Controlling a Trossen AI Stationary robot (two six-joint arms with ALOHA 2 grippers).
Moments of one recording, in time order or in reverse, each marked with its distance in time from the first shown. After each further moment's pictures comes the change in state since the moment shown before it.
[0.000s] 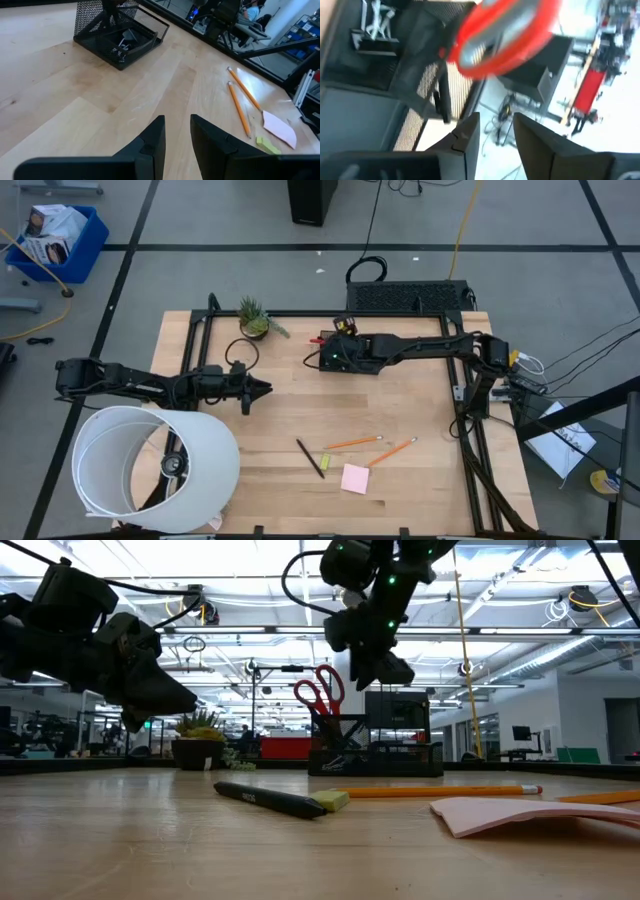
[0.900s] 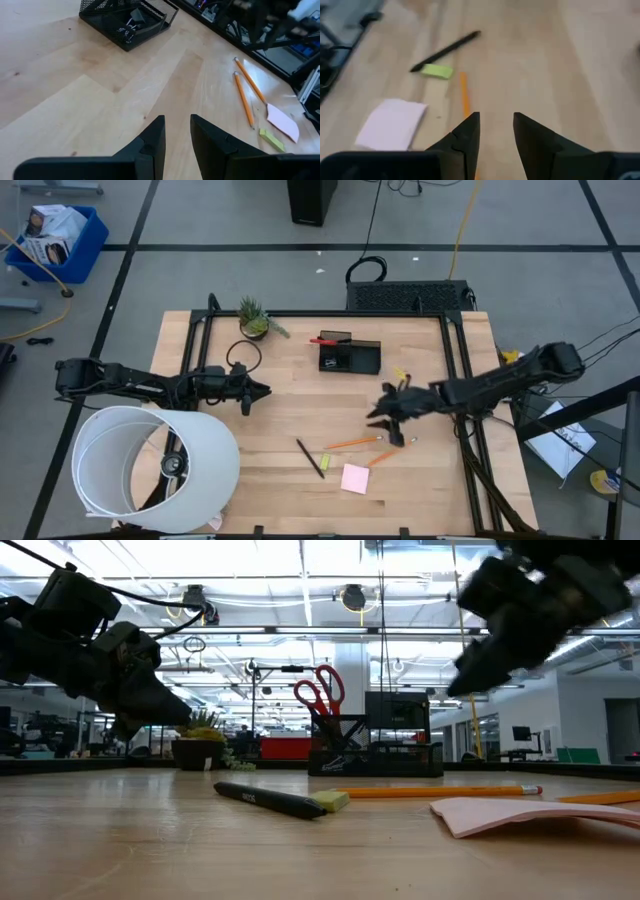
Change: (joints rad) left arm 0.000 0.000 0.000 -0.068 0.005 -0.058; right arm 0.359 -0.627 -0.952 0.731 -0.748 1.068
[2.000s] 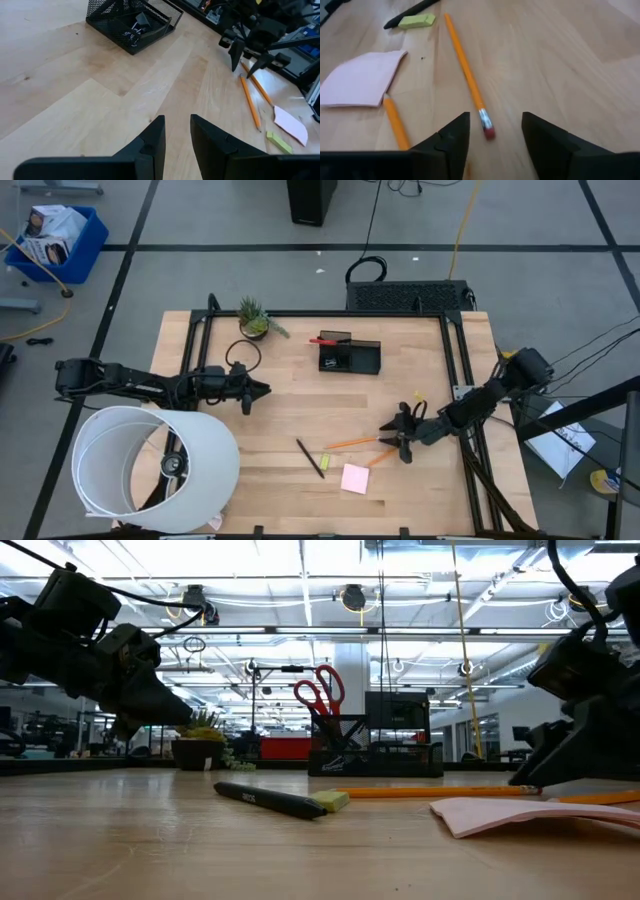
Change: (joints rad) left arm 0.000 0.000 0.000 0.000 -0.028 0.015; right arm 0.330 0.394 -0.334 0.691 0.382 0.323
